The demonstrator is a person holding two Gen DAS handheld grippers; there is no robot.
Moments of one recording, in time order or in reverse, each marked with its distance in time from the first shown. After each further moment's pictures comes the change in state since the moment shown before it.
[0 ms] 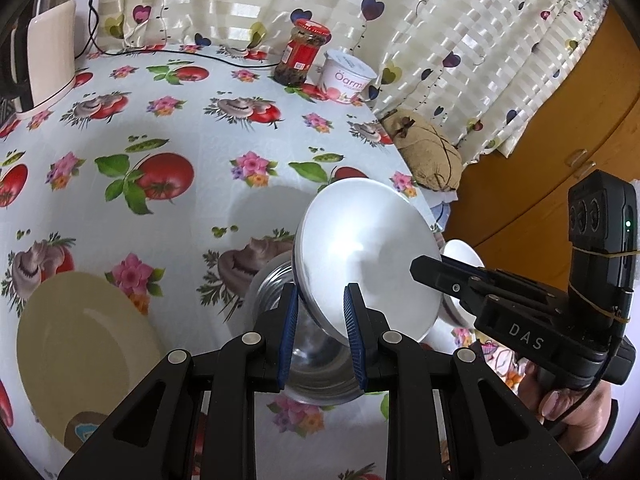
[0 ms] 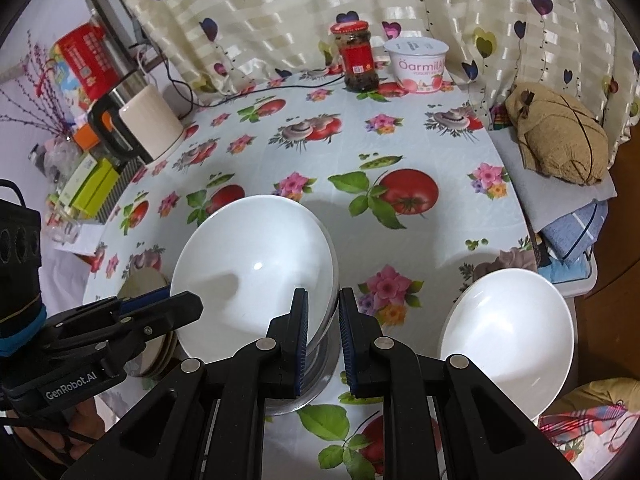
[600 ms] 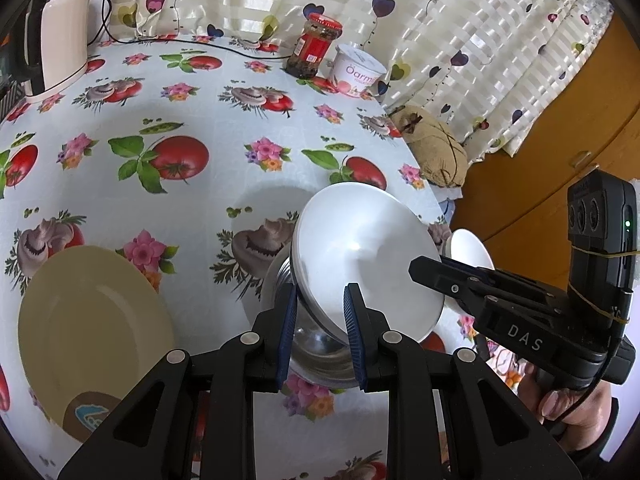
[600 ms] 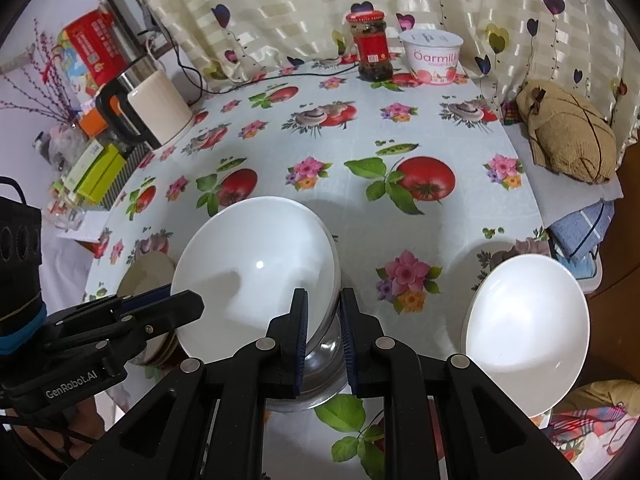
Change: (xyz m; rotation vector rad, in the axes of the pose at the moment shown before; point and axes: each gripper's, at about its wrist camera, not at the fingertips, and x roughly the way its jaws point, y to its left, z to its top) left arm -0.005 0.007 -0.013 -0.019 0.016 0.014; right arm 0.007 0.013 -0.010 -0.020 0.031 0.013
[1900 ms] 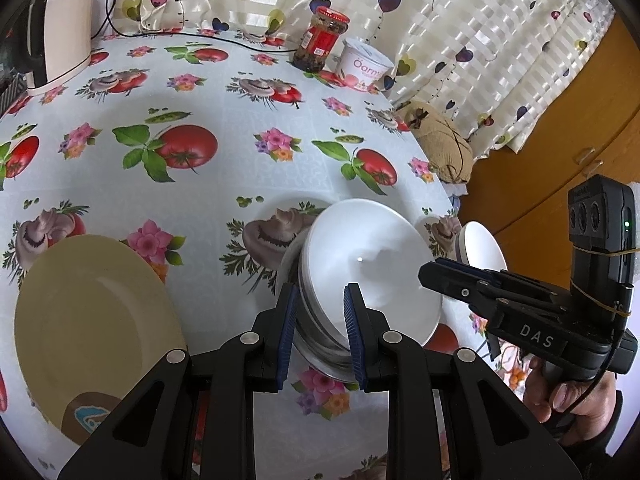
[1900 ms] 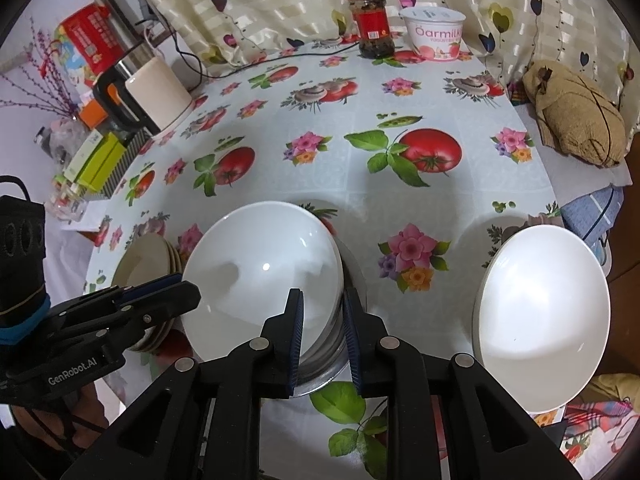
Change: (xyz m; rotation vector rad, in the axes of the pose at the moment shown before) left arm 0.005 0.011 -0.005 -0.001 -0.001 0.006; right arm 0.013 -0.008 -0.011 0.012 0.039 0.029
